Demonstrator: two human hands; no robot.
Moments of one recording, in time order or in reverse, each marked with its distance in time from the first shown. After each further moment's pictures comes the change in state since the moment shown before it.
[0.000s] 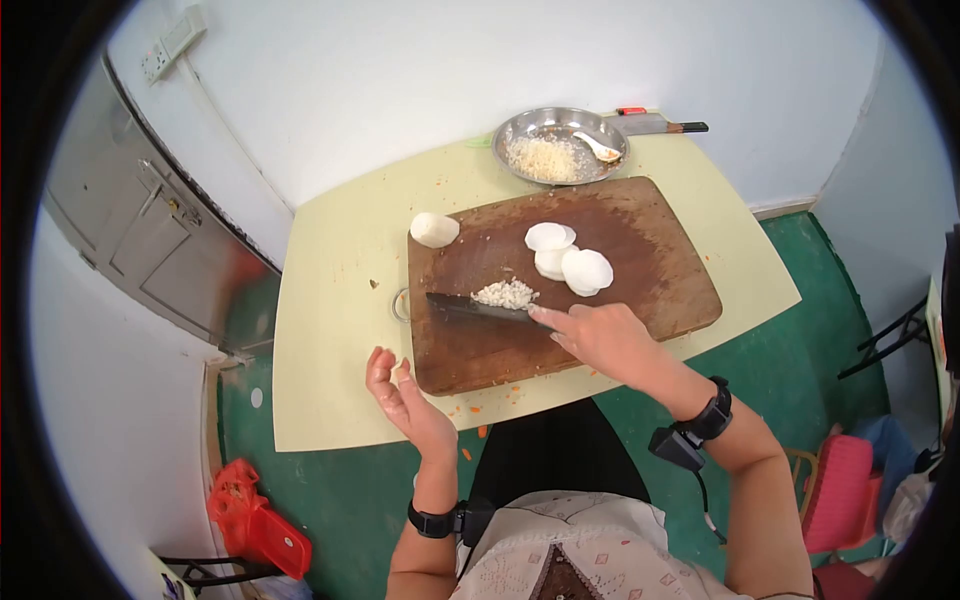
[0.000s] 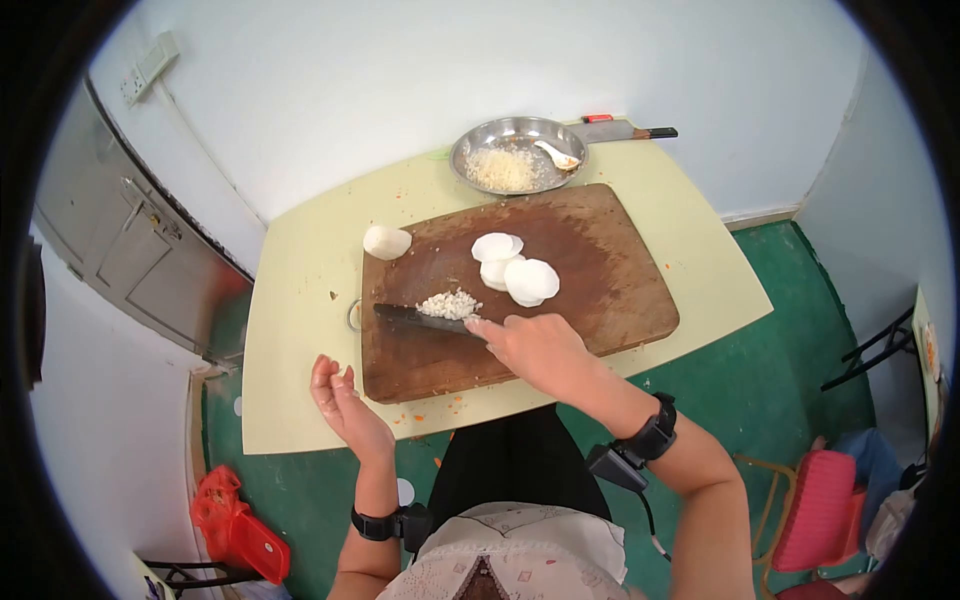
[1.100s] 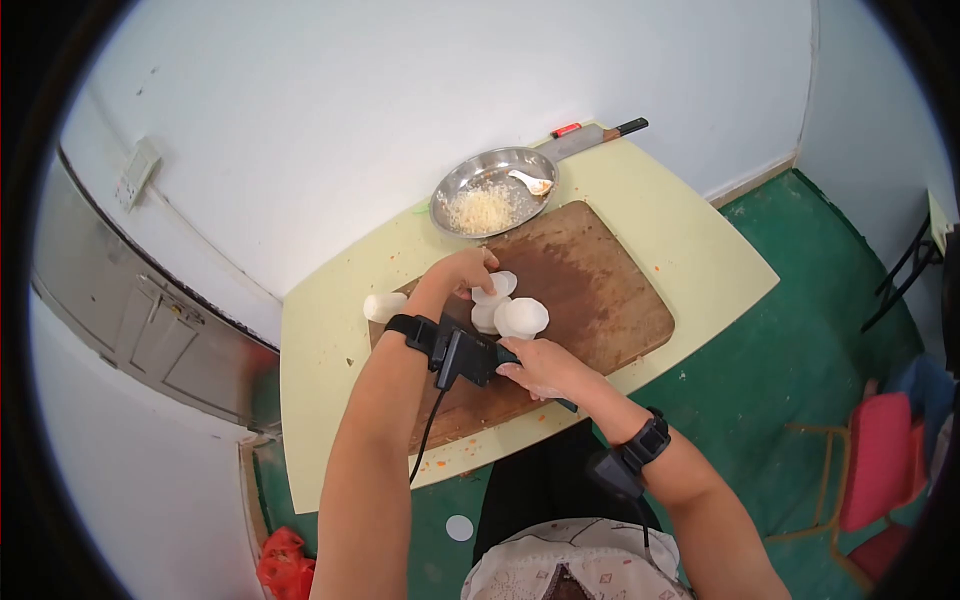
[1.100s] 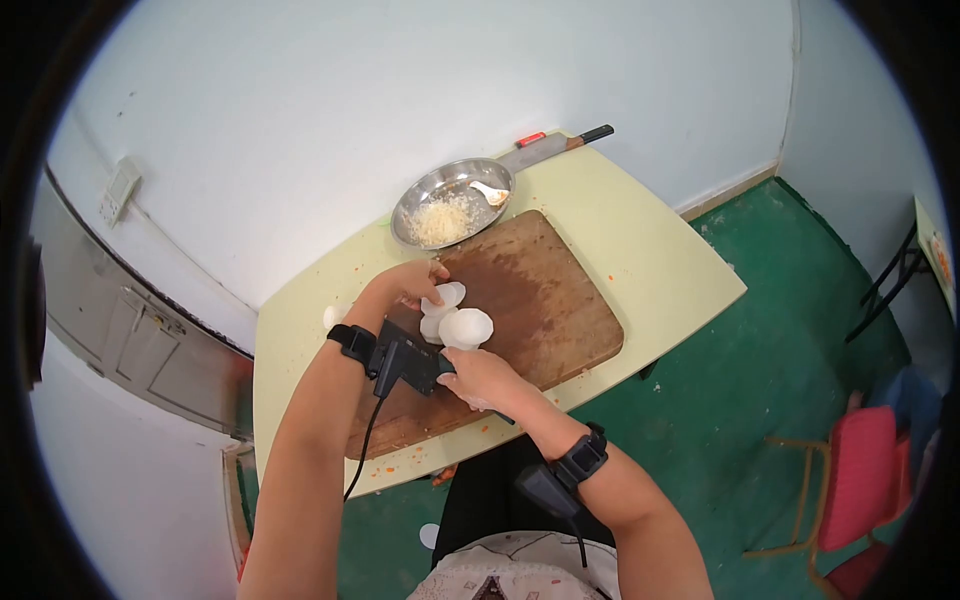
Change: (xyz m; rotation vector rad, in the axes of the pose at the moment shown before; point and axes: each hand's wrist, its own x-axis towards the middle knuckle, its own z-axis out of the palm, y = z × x) left_hand 0.121 -0.060 0.265 1.044 -1.514 -0.262; right_hand 0.003 0.039 0.018 0.831 -0.150 0.402
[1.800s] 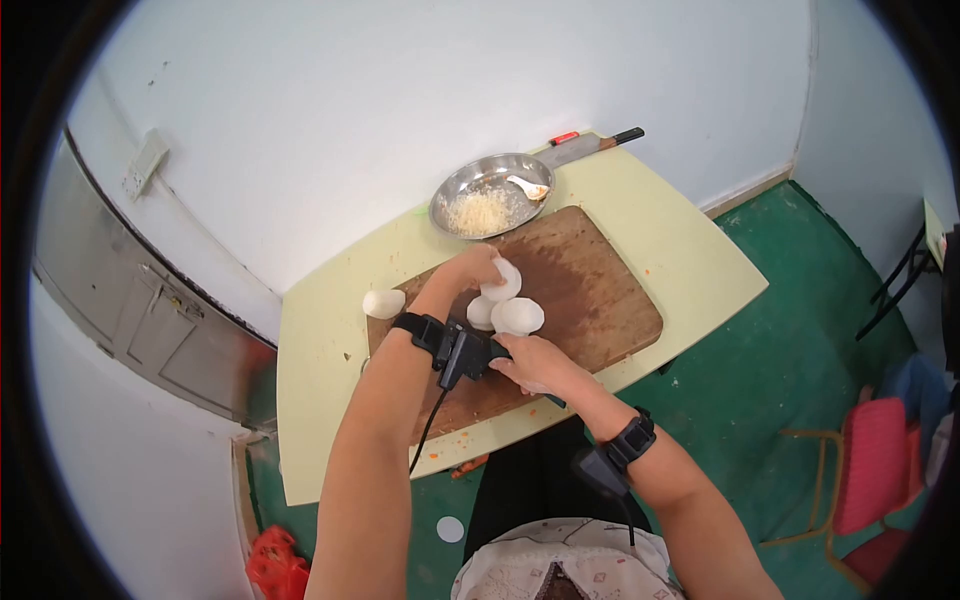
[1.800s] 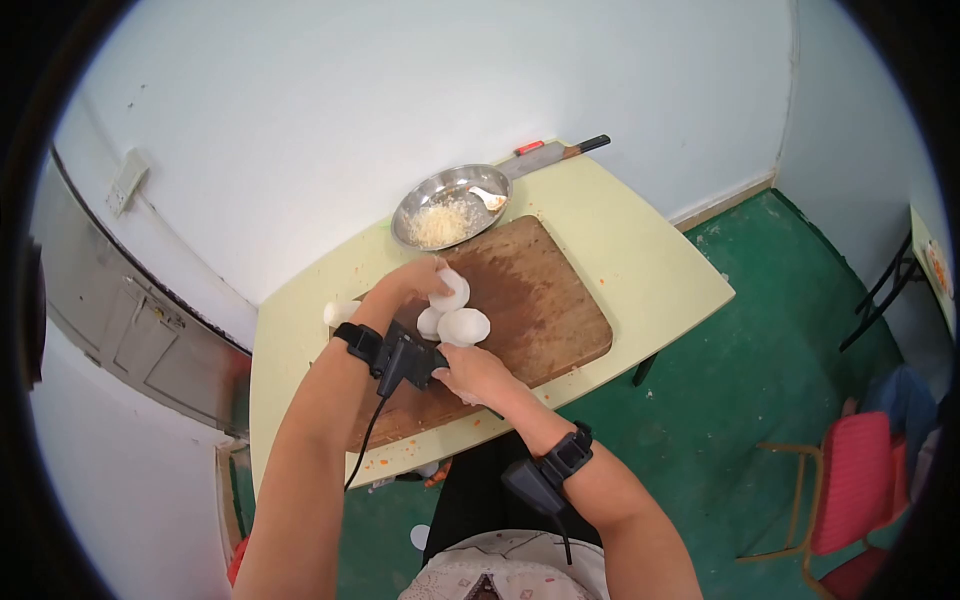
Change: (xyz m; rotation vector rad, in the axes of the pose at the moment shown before) left_hand -0.006 0.017 0.011 0.031 0.113 0.145; right_hand -0.004 -0.004 0.004 -0.047 0.076 0.006
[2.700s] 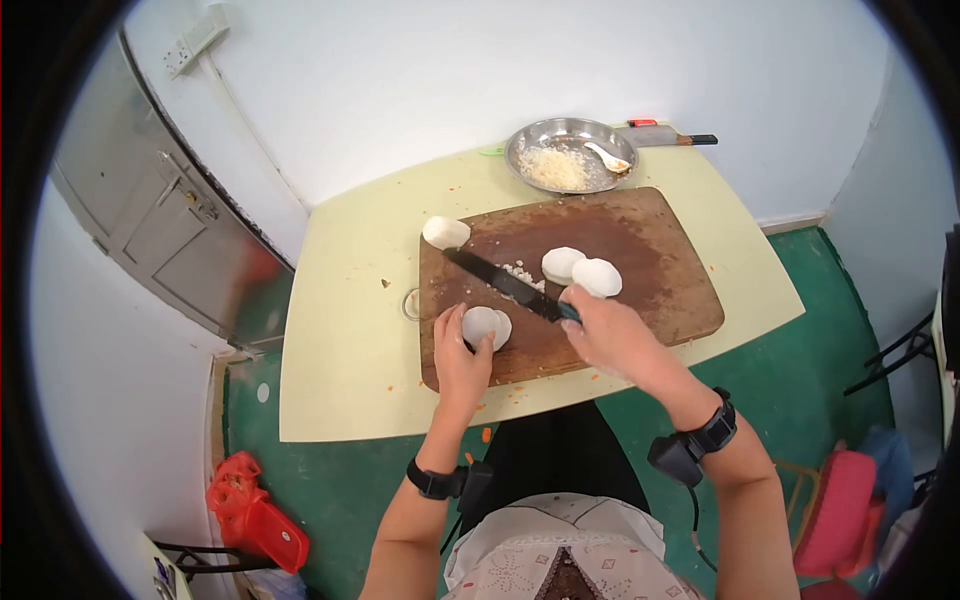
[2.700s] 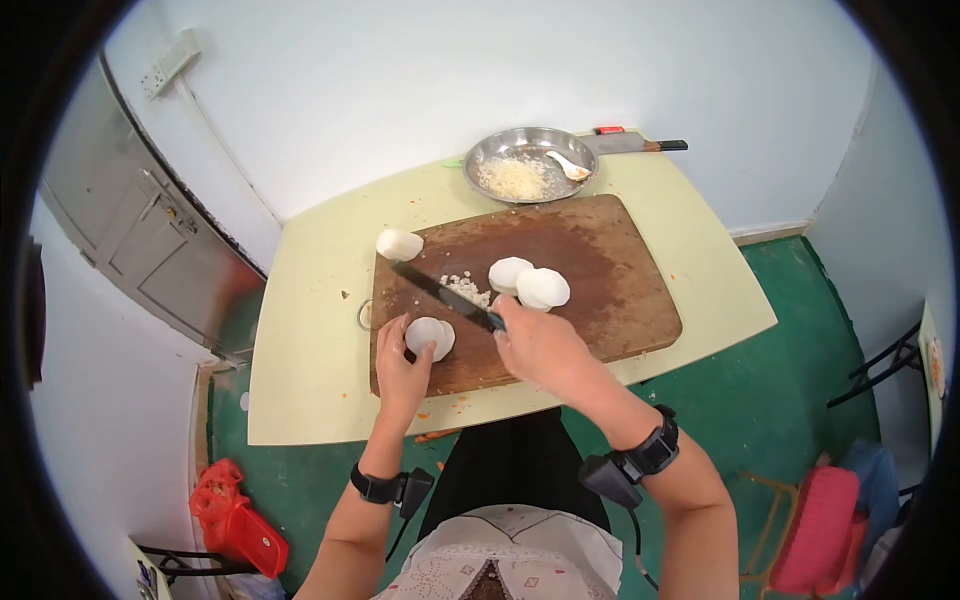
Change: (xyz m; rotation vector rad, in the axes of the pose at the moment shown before) left_hand -0.205 -0.087 0.113 -0.247 1.028 -0.016; right_hand -0.019 -0.065 0.000 -0.378 0.045 -0.035
